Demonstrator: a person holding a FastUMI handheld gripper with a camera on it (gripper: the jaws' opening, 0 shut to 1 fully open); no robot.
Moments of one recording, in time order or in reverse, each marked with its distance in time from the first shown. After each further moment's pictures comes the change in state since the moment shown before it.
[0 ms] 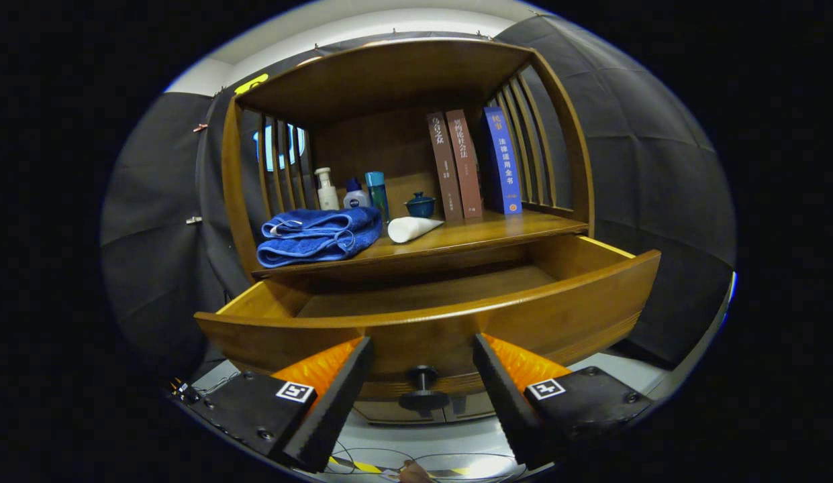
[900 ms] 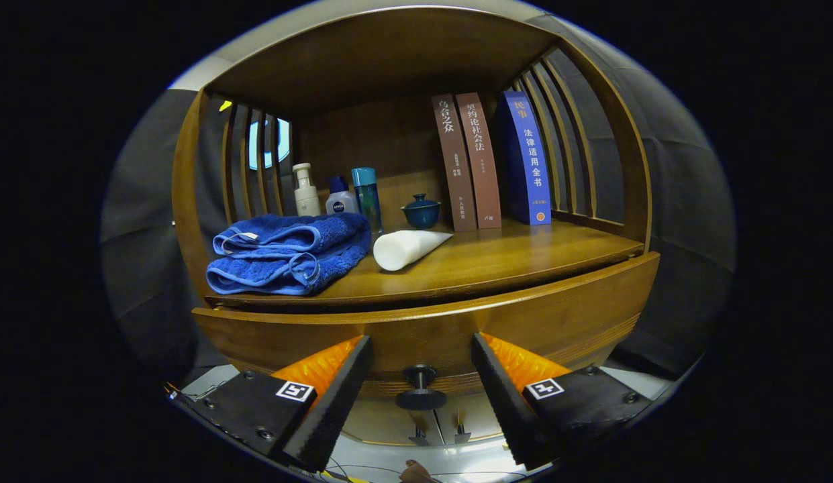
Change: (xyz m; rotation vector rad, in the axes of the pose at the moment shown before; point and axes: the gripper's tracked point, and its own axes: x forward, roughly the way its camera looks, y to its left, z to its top) arm 0.100 0.001 0.019 -0.024 -0.015 -0.004
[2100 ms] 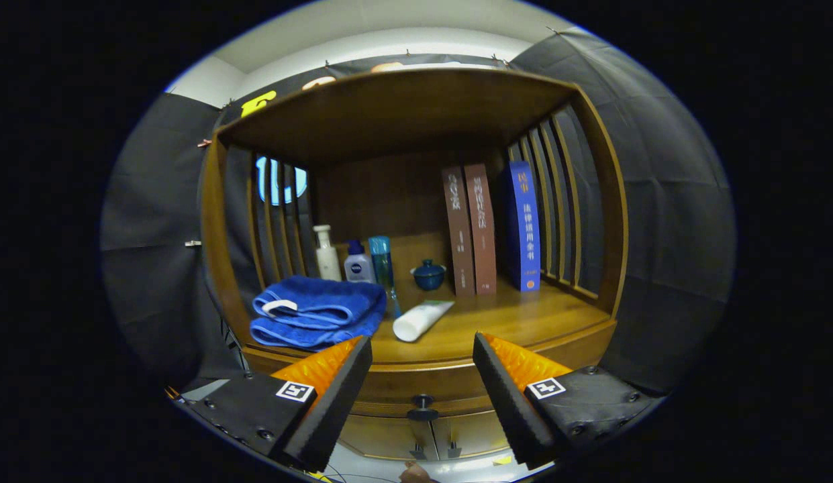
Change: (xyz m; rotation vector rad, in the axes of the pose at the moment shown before) arm -0.085 0.018 0.119 -0.052 -0.167 0.041
